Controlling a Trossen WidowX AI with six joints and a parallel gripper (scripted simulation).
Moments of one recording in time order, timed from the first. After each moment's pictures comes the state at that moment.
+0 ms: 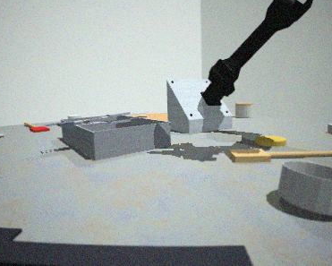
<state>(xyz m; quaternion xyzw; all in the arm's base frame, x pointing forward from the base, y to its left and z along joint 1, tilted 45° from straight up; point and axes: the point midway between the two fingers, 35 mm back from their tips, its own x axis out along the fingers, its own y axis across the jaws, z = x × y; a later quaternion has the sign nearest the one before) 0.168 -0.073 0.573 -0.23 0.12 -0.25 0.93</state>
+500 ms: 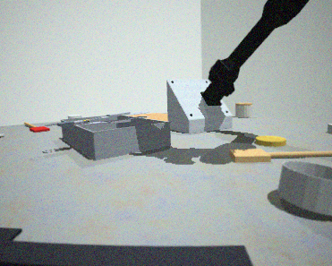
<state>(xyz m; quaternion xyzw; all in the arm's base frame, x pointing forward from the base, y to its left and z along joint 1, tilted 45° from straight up) 0.252 -0.046 0.527 -0.22 0.18 -0.18 0.94</state>
